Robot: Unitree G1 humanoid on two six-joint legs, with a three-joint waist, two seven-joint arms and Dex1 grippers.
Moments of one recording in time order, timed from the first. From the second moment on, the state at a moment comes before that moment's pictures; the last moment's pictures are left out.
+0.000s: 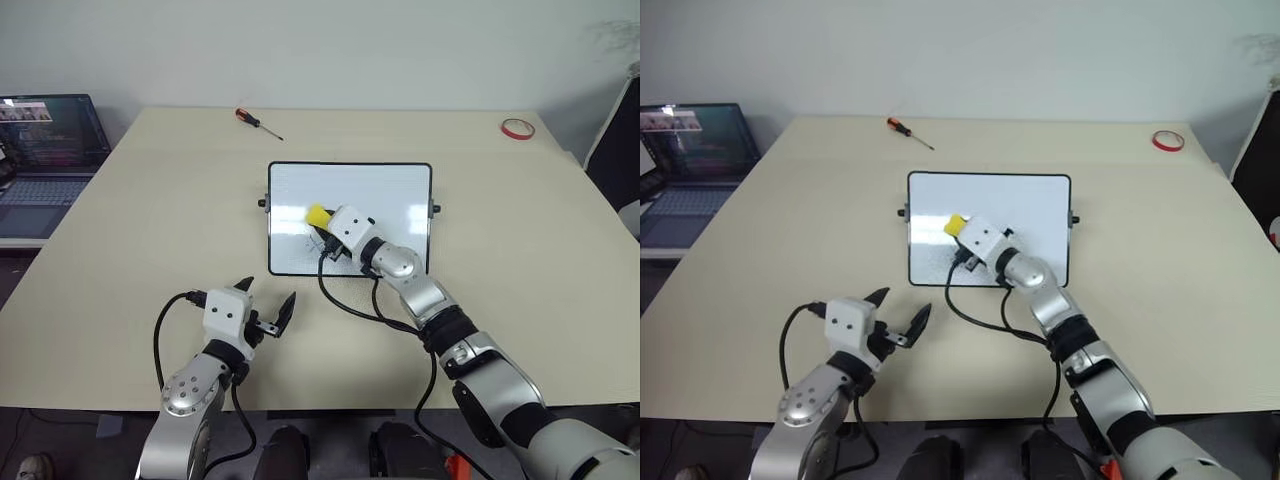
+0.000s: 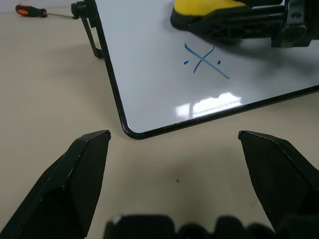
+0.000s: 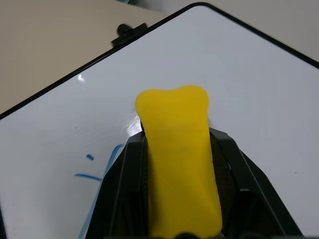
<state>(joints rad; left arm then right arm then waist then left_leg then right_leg) 0.18 0.27 0.03 -0.42 -0.15 0.25 -0.31 -0.75 -0.06 0.34 0.64 -0.21 -0.14 0.39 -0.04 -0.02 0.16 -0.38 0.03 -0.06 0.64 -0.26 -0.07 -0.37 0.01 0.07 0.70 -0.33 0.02</state>
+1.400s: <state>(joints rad) 0.08 0.27 0.00 -0.37 -0.15 0.21 -0.35 -0.57 -0.15 0.24 0.29 -0.13 0.03 0.46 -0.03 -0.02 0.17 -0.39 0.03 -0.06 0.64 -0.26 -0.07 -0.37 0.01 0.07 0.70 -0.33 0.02</state>
